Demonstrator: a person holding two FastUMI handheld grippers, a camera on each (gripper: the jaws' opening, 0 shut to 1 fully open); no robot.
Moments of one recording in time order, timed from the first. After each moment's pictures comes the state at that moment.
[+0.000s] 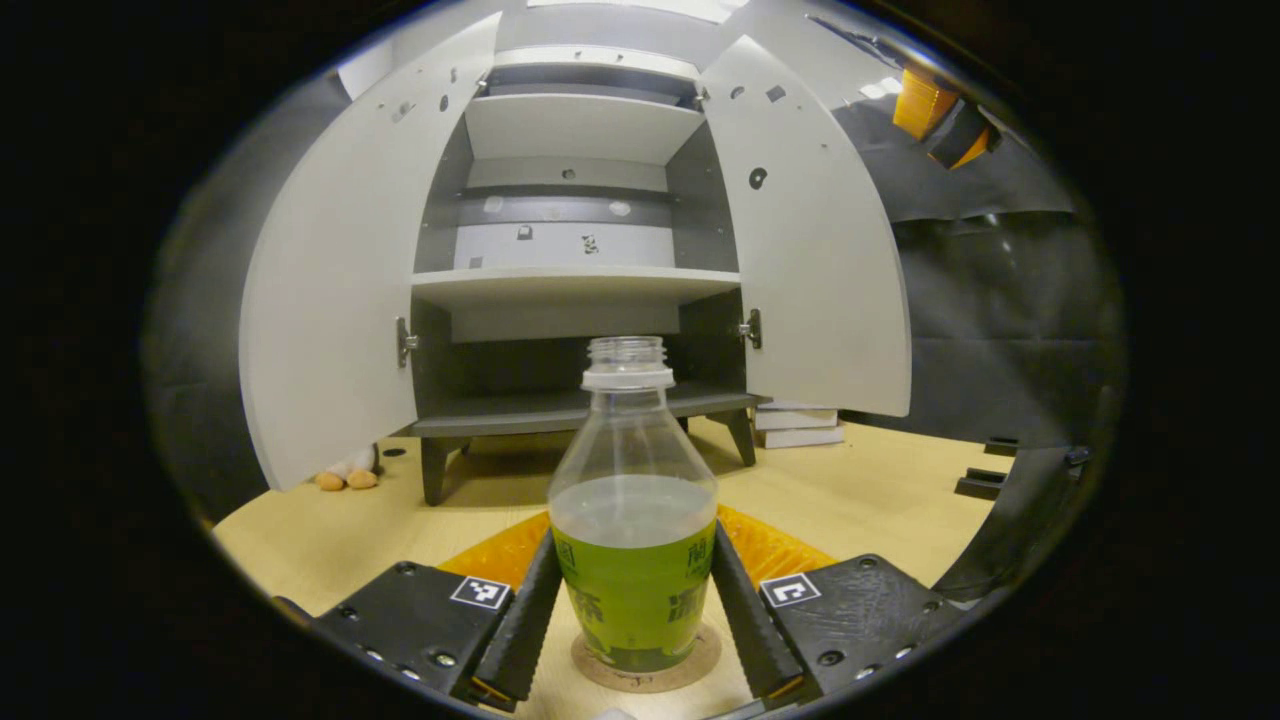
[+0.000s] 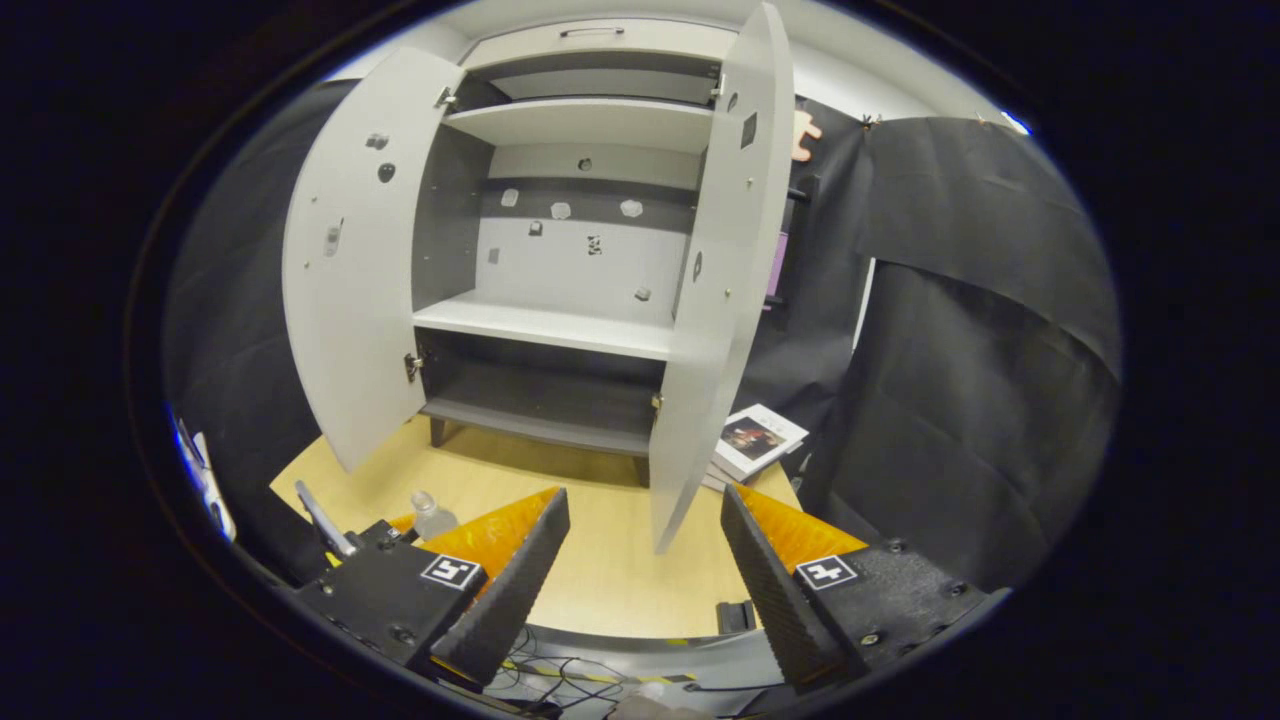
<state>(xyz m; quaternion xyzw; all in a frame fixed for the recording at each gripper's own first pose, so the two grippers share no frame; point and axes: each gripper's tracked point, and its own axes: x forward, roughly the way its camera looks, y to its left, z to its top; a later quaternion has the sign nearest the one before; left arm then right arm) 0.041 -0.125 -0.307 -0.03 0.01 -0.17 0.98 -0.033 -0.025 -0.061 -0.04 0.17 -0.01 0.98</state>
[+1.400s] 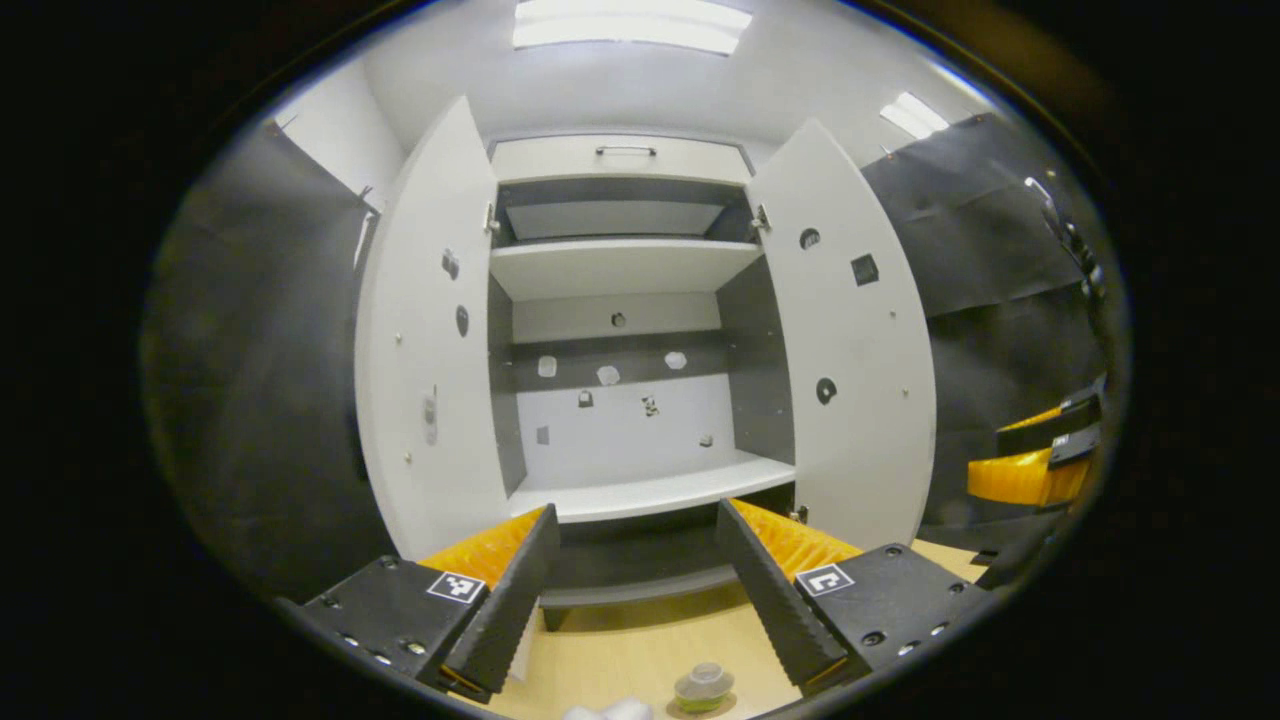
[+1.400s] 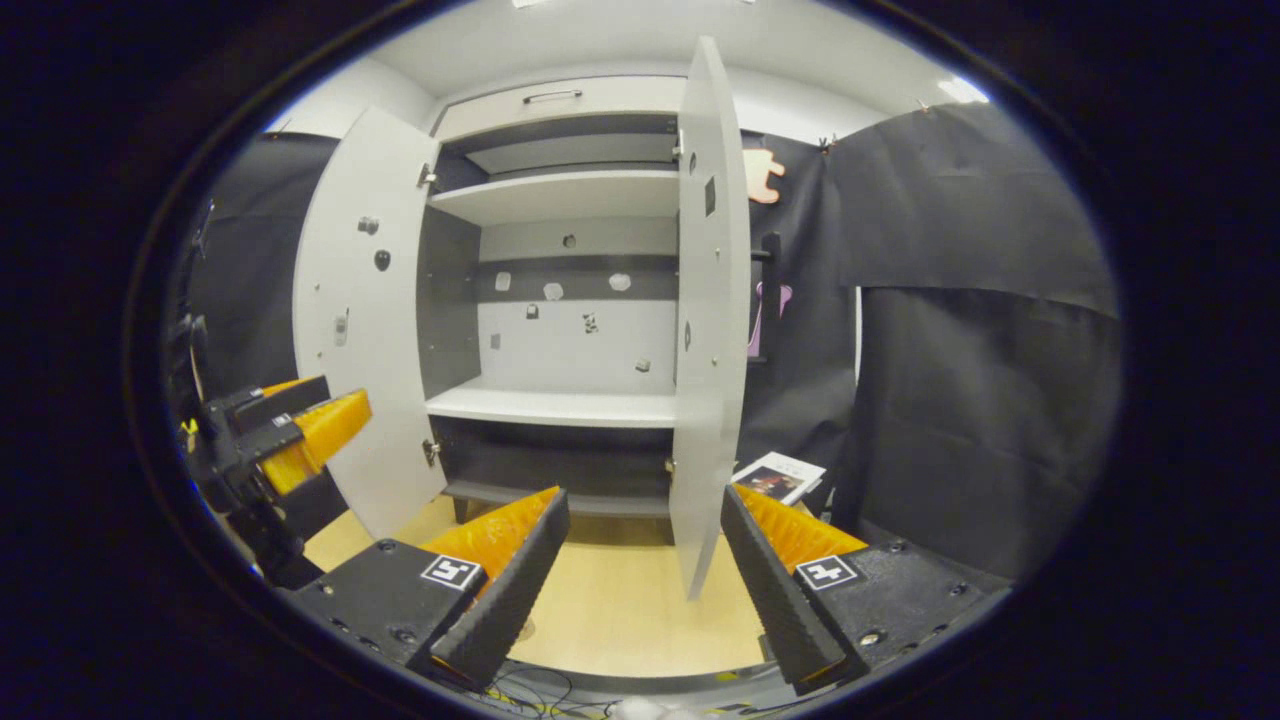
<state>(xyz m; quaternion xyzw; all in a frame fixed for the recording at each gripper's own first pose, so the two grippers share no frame) 0.012 -0.021 0.020 -0.02 -0.06 -0.09 0.99 -0.028 -0.016 -0.018 0.03 0.04 0.01 1.00</state>
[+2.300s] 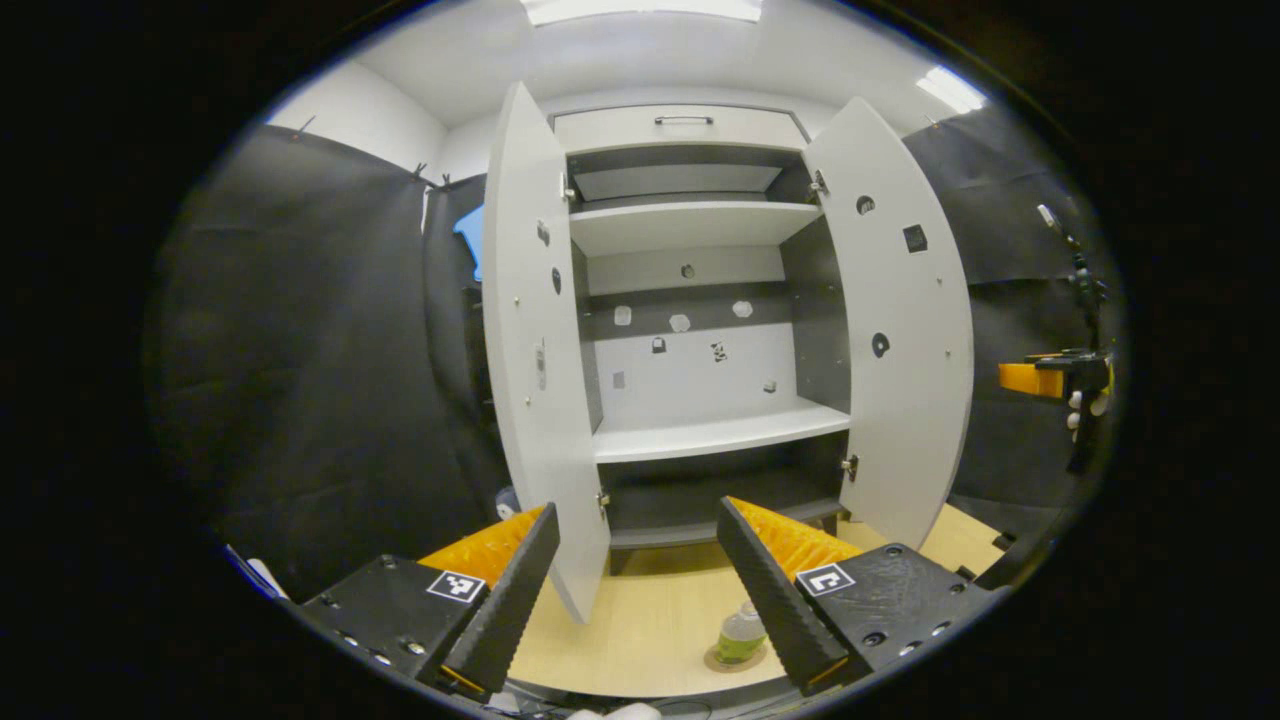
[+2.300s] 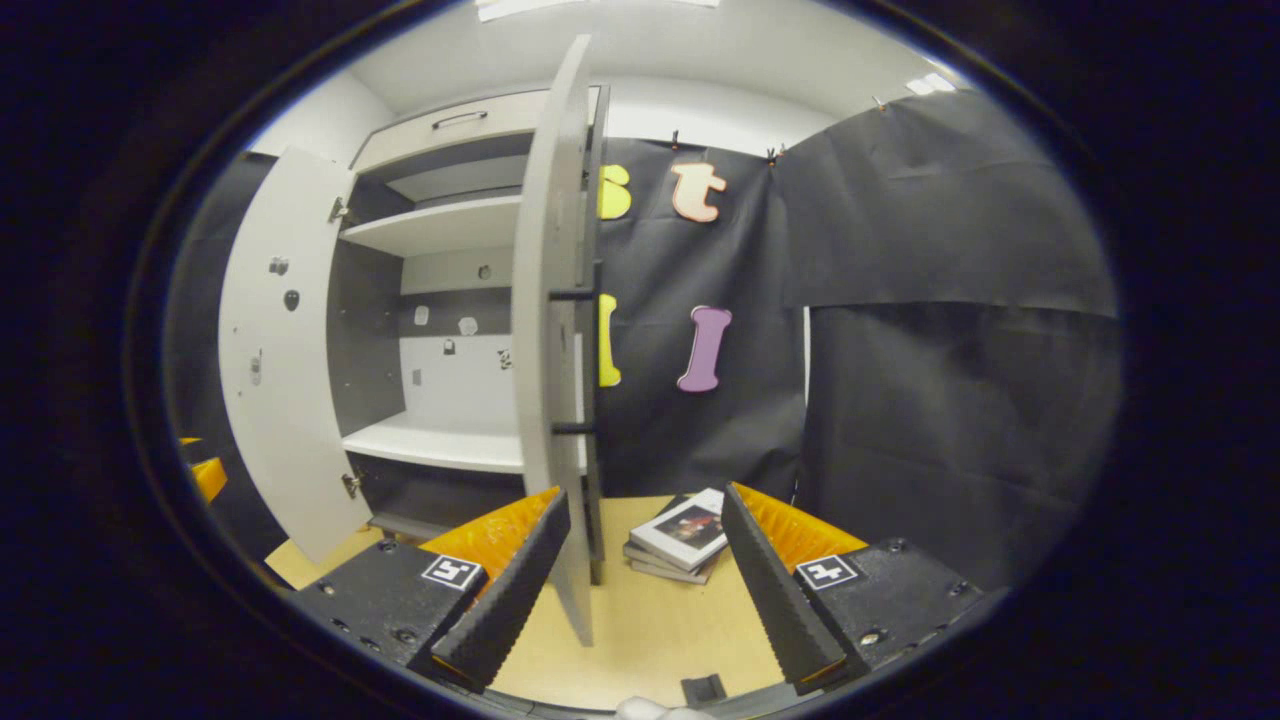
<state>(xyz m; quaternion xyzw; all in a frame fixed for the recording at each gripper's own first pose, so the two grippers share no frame) -0.041 0.002 -0.024 -0.01 0.04 -0.01 1.00 0.033 -0.163 0.030 0.03 0.00 -0.05 1.00</state>
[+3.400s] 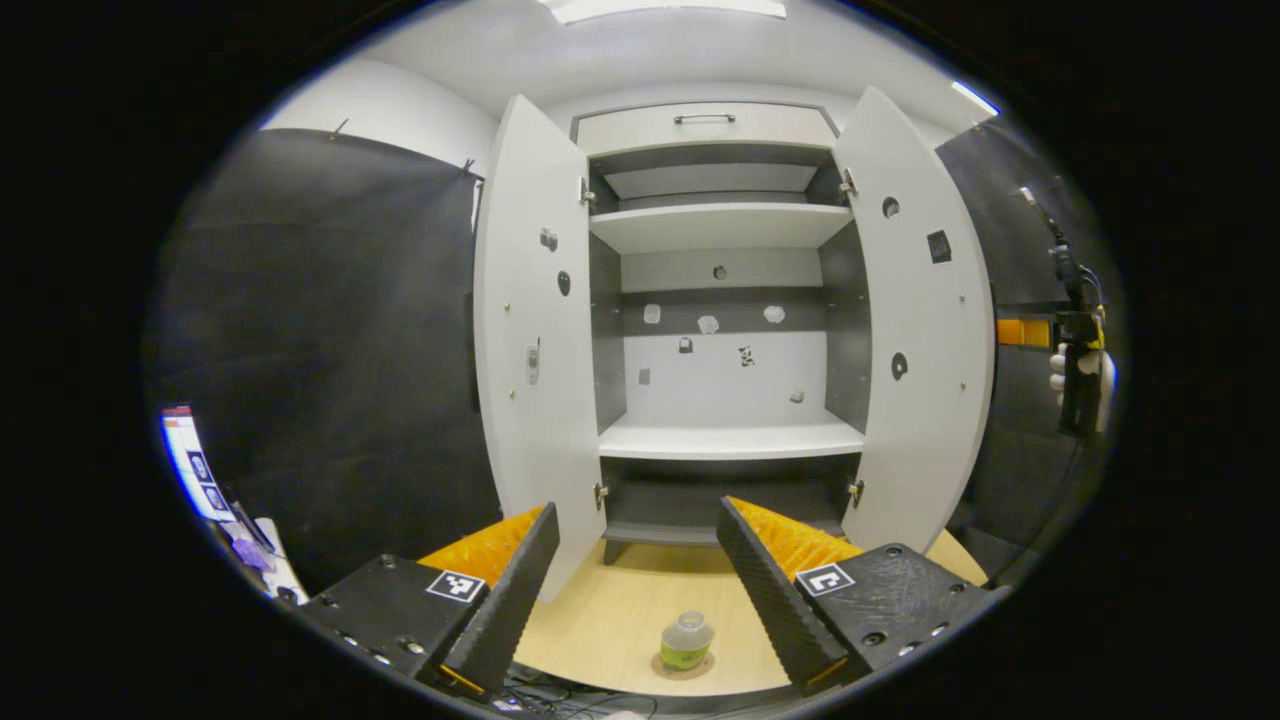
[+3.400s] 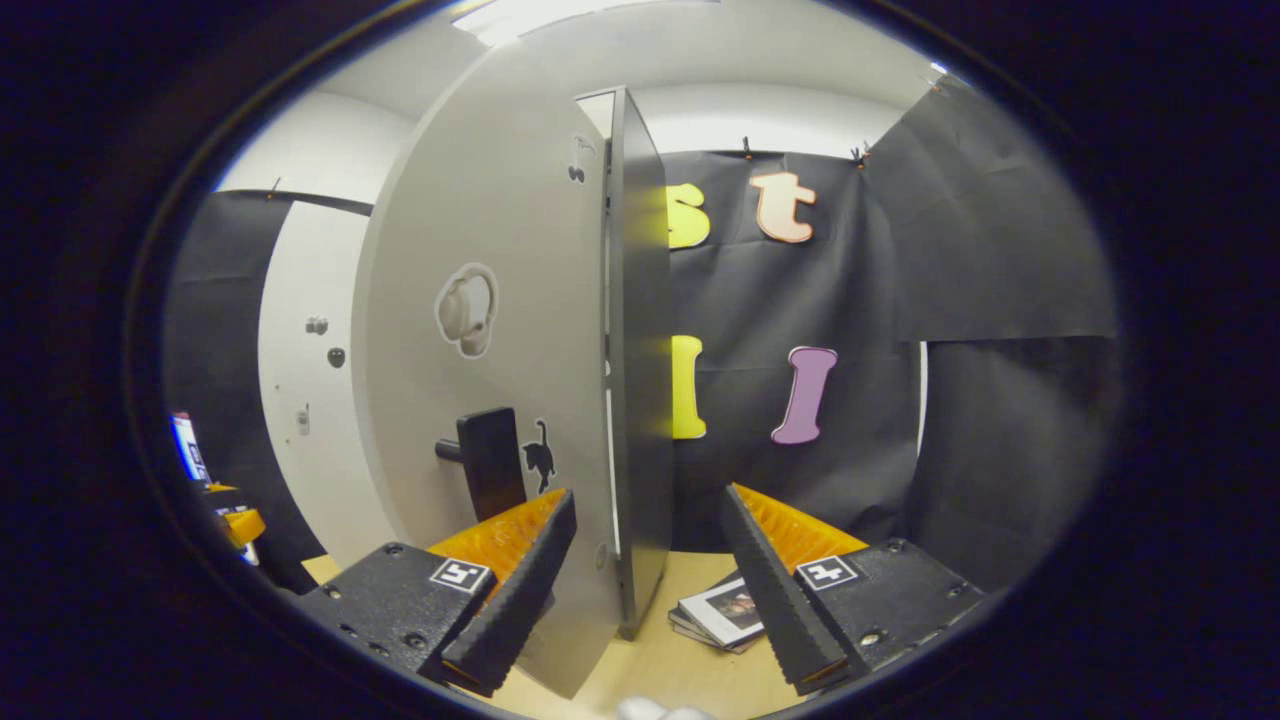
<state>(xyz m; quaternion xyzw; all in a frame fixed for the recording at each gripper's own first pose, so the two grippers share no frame) -0.046 -0.038 -0.012 -0.04 0.05 0.09 0.99 0.129 -0.170 0.108 0.03 -0.02 0.12 0.99</state>
